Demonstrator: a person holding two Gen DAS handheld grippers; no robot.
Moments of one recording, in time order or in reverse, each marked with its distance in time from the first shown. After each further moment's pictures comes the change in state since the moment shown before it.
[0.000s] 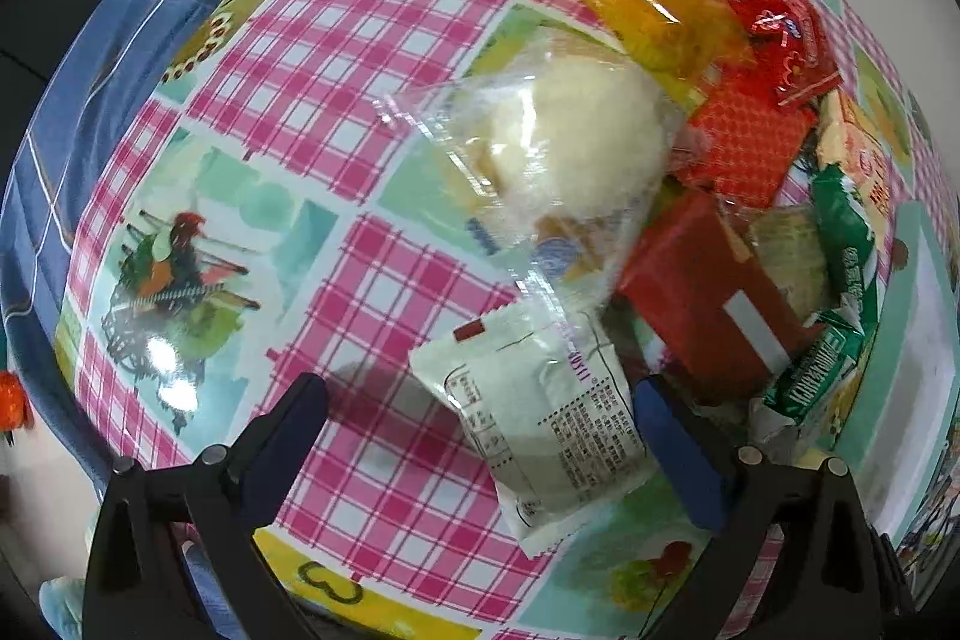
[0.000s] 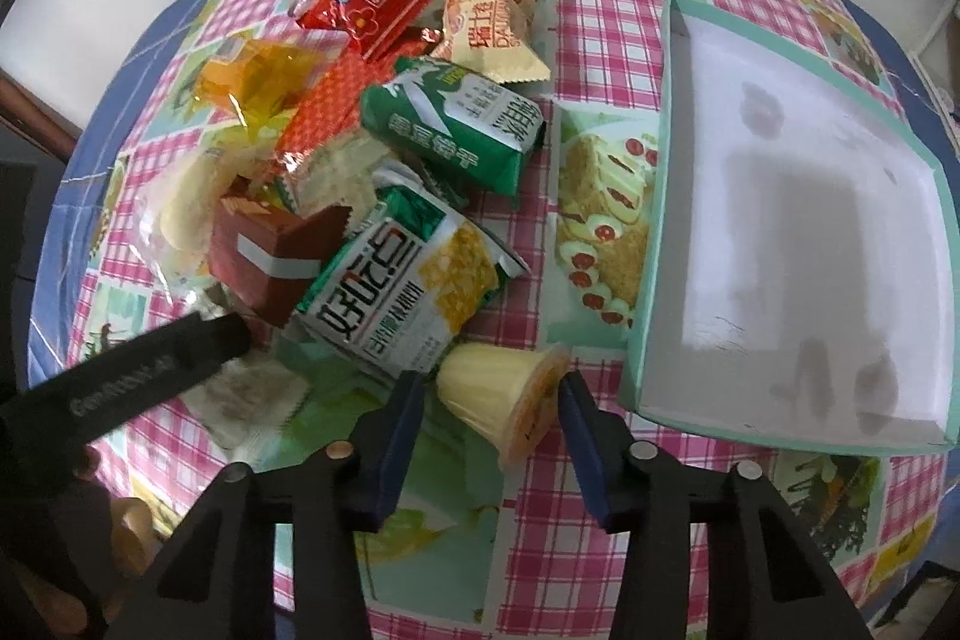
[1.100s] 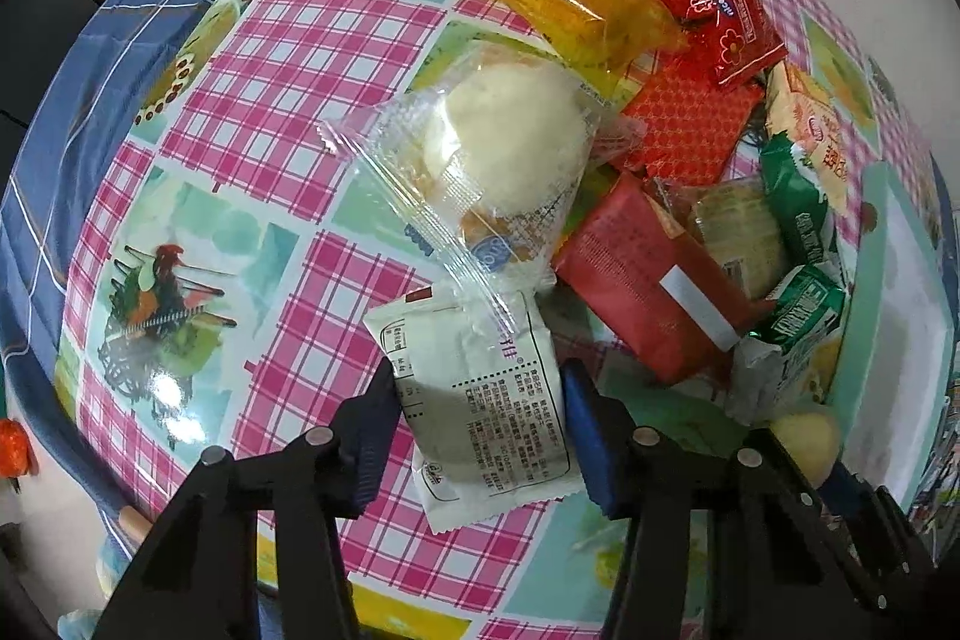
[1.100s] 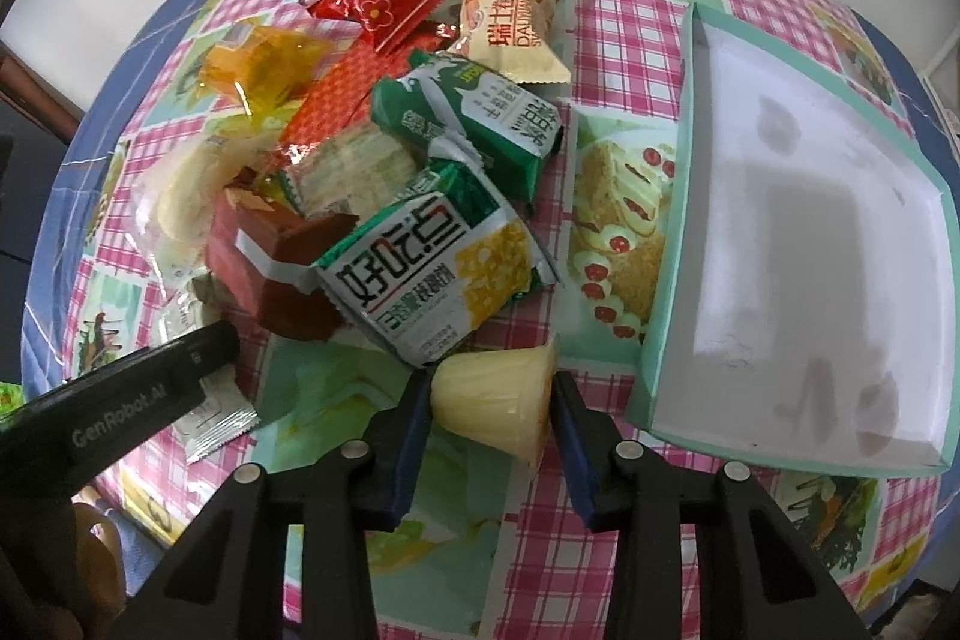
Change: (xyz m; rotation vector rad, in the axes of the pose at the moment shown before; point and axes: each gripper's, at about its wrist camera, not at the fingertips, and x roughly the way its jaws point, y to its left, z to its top) left arm 0.093 -0.124 0.020 0.098 -0.001 -0.040; right arm 0.006 0.004 0.007 -0.042 -0.007 0.007
